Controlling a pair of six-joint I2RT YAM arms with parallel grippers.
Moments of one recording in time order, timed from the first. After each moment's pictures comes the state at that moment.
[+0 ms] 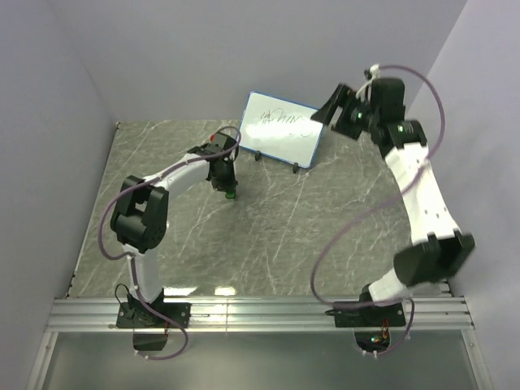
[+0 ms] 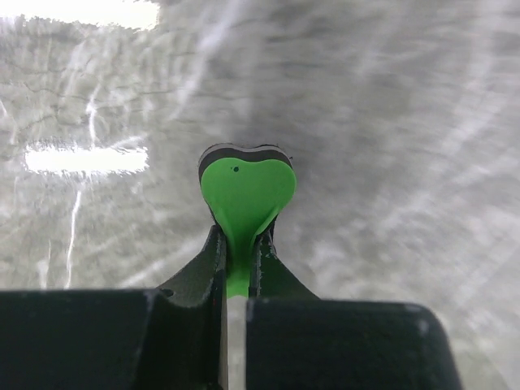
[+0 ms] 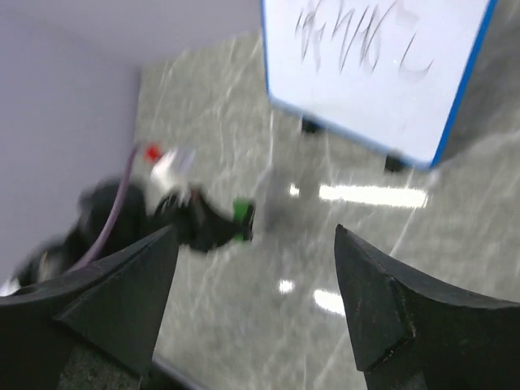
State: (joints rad) left arm -0.45 1.95 1.45 -0.59 -0.05 -0.58; right arm 0.17 1.46 1.65 -0.69 -0.32 0.55
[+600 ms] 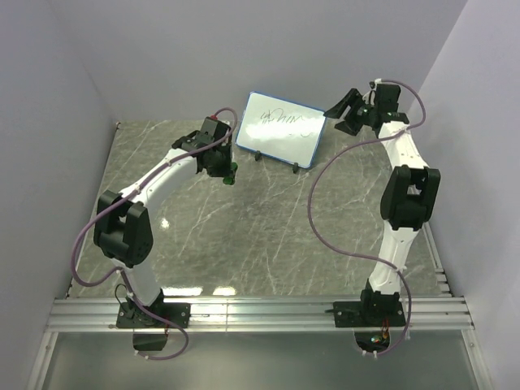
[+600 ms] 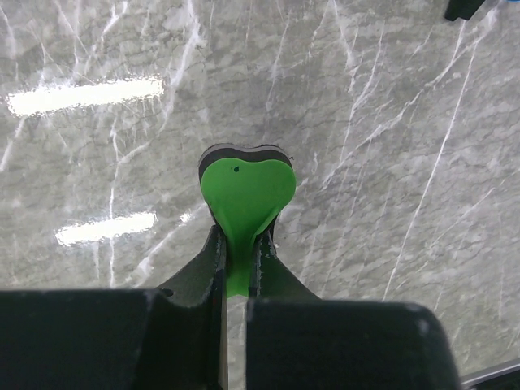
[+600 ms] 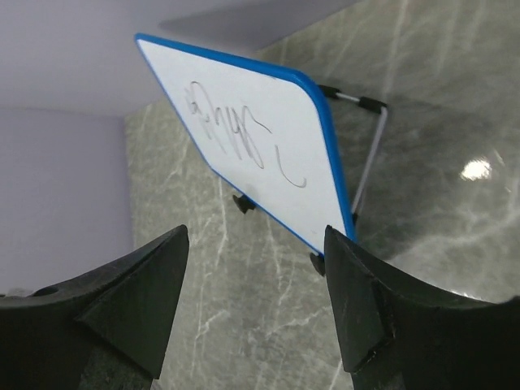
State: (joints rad) left arm -0.45 1.77 1.53 -0.68 0.01 -0.41; right arm -0.08 2.11 1.94 -0.46 -0.57 0.63
